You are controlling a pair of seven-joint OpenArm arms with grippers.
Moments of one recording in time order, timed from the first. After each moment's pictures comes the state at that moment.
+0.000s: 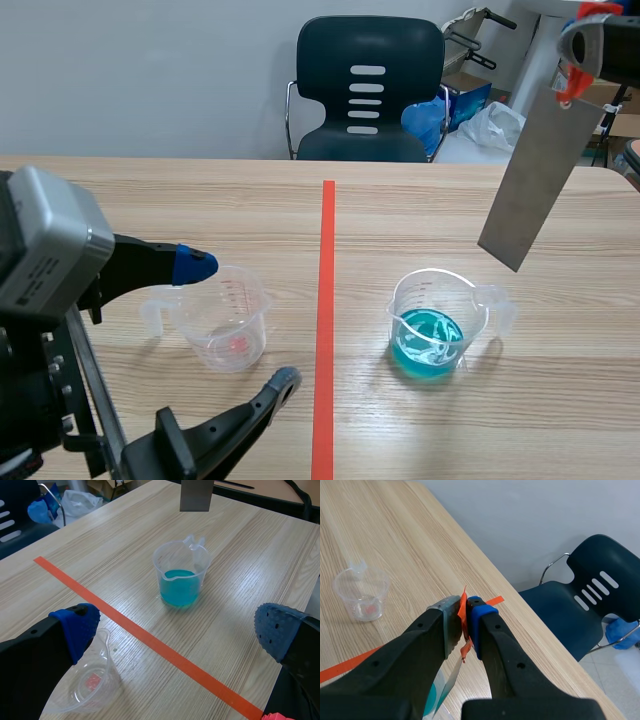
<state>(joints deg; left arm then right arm) 37.3 -30.5 7.6 120.1 -9.2 -30.9 -3.1 -30.6 67.4 18.8 115.4 42.9 31.5 6.5</state>
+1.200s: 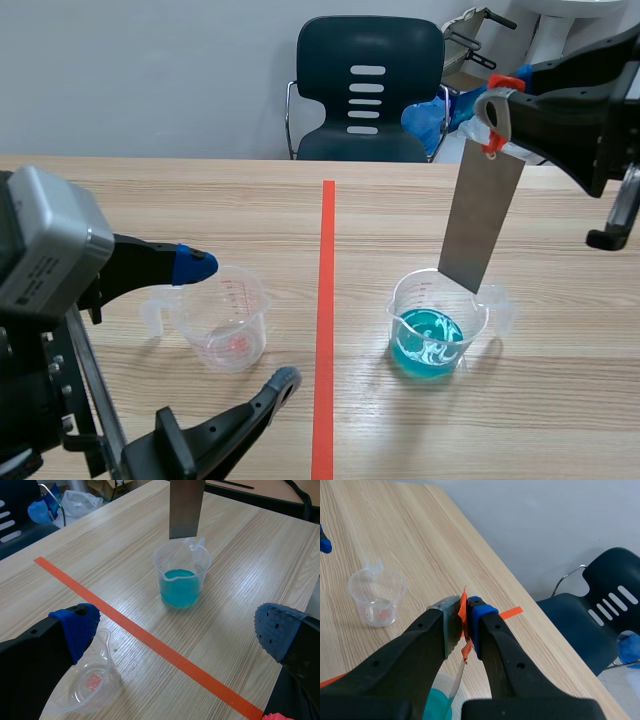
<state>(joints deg) 37.3 -30.5 7.6 120.1 -9.2 -30.9 -3.1 -18.0 61.6 -2.4 115.4 30.7 26.8 10.0</state>
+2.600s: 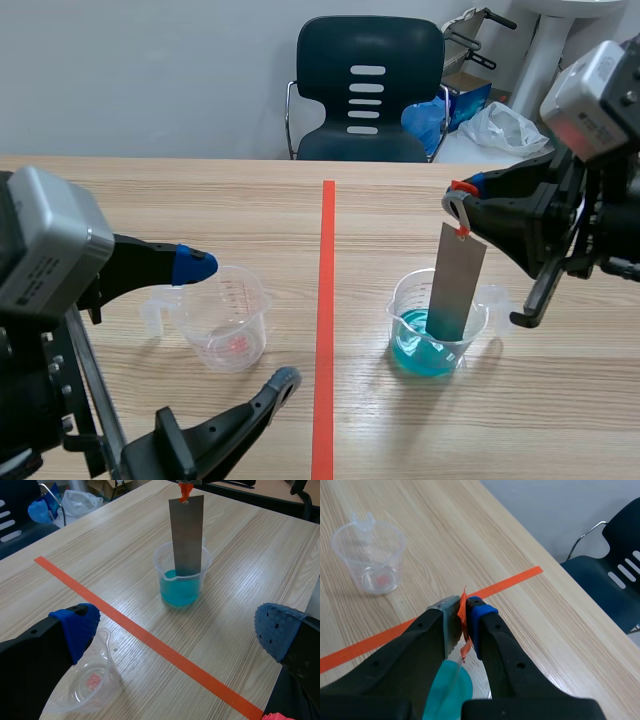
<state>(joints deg) 37.3 -30.5 7.6 120.1 -9.2 -30.9 -3.1 -13.4 46.8 -9.9 104.5 17.3 31.1 6.9</state>
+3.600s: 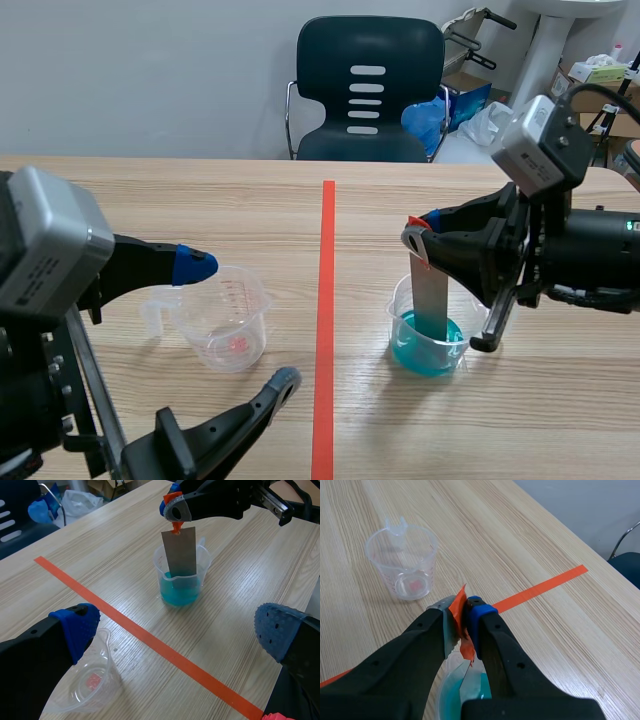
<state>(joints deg) 37.3 -30.5 7.6 120.1 -9.2 -30.9 -3.1 -8.9 36.5 -11.0 96.6 14.9 42.1 5.6</state>
